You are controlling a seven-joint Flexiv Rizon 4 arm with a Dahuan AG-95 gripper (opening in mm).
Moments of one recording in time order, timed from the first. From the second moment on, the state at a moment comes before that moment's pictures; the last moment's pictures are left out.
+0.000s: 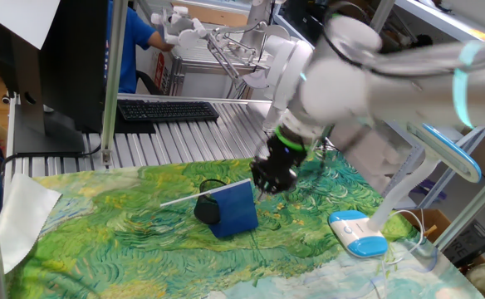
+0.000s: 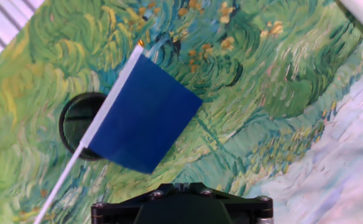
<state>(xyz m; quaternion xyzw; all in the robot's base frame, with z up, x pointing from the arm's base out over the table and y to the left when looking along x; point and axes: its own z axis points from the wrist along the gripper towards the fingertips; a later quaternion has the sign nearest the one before) 0.538 0.017 0.183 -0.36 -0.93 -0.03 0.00</state>
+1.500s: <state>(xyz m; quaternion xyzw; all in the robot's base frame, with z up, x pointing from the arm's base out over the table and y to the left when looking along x) 0.598 -0.004 0.190 -0.40 -0.92 0.02 0.01</state>
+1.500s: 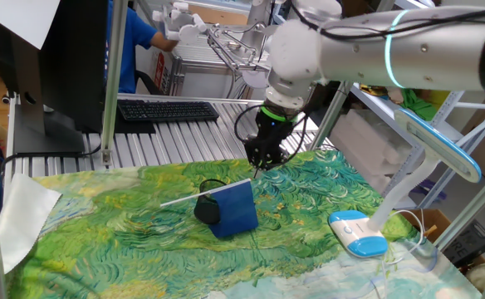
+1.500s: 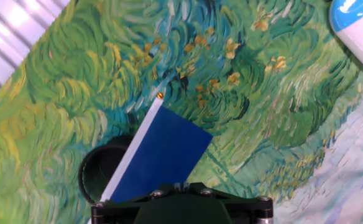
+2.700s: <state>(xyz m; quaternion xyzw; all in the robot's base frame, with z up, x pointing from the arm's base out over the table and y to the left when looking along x) 0.603 -0.004 0.190 -0.45 -0.89 0.07 -0.01</state>
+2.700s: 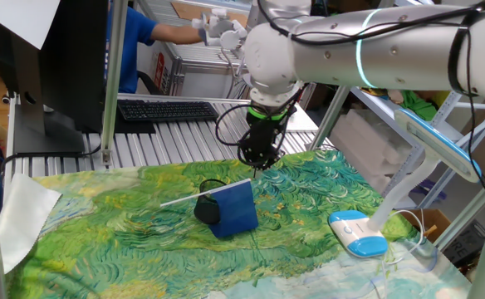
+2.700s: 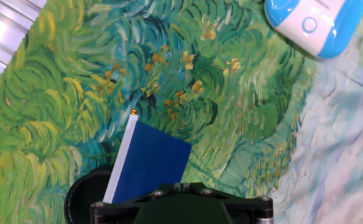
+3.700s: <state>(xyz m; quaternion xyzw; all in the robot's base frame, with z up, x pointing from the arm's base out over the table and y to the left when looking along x) 0.585 0.033 0.181 -0.47 -0.88 0.00 0.04</state>
